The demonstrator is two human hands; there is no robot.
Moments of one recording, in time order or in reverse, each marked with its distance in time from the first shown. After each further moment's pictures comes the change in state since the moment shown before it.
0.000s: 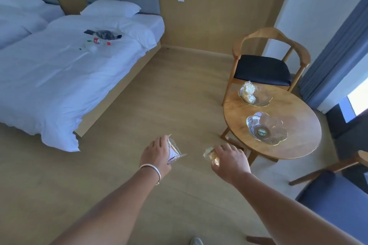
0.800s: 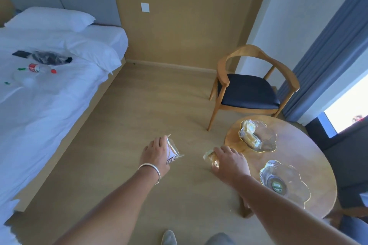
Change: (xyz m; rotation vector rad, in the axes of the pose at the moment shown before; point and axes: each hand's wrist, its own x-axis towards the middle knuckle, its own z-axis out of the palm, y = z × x) left_hand 0.416 -0.063 -0.028 -0.023 -0.018 0.217; right_hand 0.358 0.006 -0.051 -0.034 0.003 0.230
